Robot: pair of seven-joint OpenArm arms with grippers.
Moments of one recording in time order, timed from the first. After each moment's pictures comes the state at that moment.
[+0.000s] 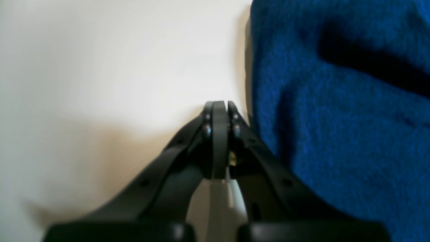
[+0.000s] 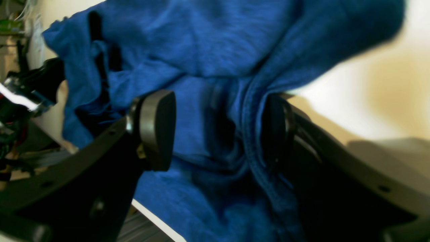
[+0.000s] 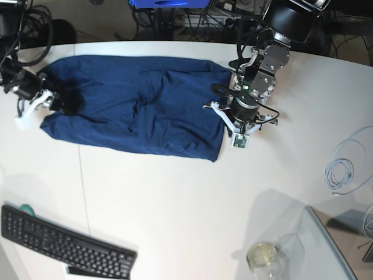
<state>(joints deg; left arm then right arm) 1.5 -13.3 22.8 65.9 -9.1 9.0 13.8 -4.4 21.2 14.5 49.5 51.6 41.9 -43.0</state>
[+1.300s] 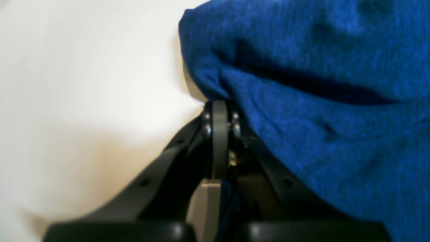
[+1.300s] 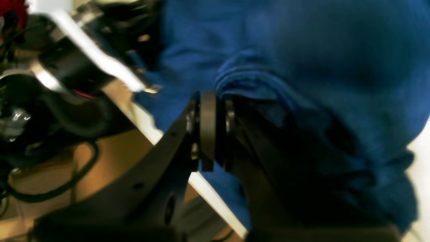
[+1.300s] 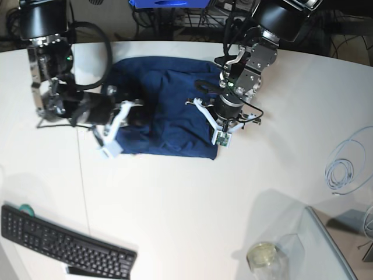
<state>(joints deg) 1.2 -10.5 26.1 66.2 -9.2 8.6 13.8 -2.2 8.0 -5.1 81.8 47.1 23.6 -60.8</state>
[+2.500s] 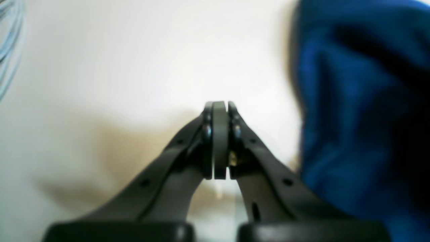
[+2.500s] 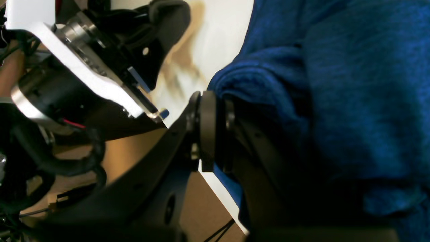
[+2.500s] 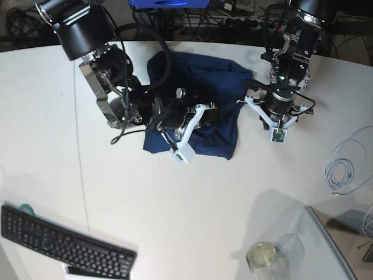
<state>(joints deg) 11.4 -20.3 12.7 83.2 -9.1 8.8 24.7 5.6 -0.3 -25.4 71.9 46.8 13.9 -49.2</state>
